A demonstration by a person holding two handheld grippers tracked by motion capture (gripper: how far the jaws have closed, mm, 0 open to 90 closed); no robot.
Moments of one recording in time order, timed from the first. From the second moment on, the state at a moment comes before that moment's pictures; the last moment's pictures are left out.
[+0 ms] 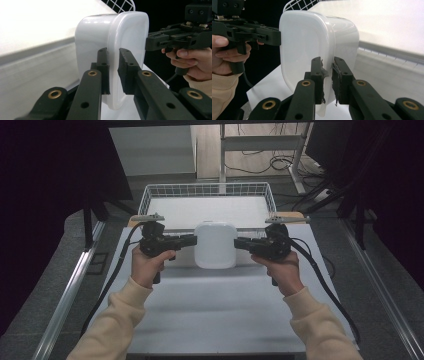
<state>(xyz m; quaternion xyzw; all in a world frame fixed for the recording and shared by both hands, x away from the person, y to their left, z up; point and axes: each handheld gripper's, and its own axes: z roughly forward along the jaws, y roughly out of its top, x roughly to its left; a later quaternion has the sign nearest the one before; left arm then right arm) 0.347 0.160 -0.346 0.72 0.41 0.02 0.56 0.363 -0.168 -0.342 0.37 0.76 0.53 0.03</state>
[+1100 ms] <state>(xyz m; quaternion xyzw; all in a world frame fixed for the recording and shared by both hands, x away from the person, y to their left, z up) 0.406 0.171 -0.294 0.71 0.41 0.01 0.57 0.422 -0.159 -0.287 0.37 0.76 0.54 0.03</state>
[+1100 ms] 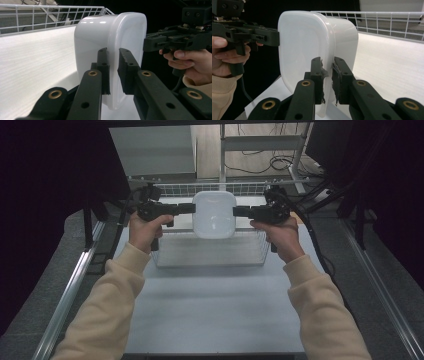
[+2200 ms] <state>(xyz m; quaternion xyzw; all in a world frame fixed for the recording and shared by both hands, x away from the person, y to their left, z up) 0.507 0.193 -0.318 0.63 0.51 -0.18 0.56 0.512 -0.141 -0.287 0.48 0.73 0.48 -0.07</state>
